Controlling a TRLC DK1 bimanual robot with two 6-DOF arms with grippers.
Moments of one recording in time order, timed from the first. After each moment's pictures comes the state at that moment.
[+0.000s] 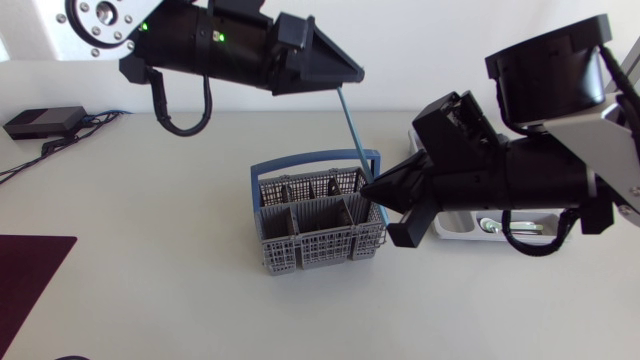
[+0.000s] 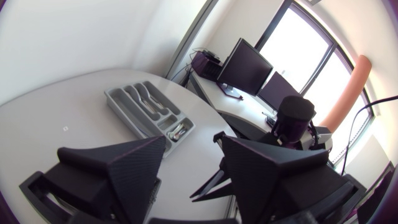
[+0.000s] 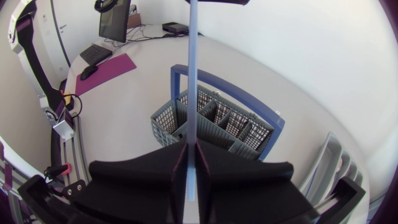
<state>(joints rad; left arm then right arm) -0.49 1.61 1.49 -0.35 0.80 -0.18 0.58 1.14 0.91 -0.42 -0.29 -0.19</state>
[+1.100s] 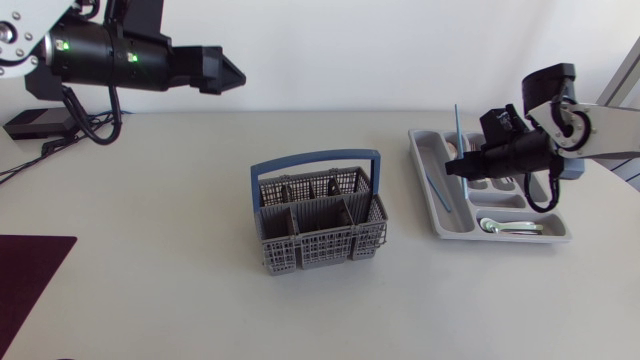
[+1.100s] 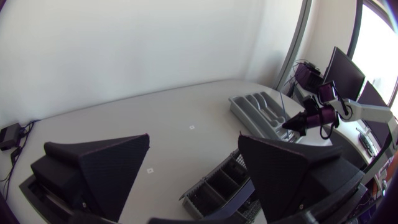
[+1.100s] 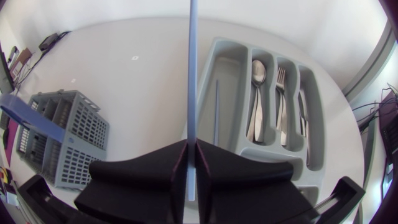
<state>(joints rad) -0.23 1.44 1.32 -0.39 0.32 0.03 -0.03 1.65 1.06 -0.29 -0.18 -0.16</state>
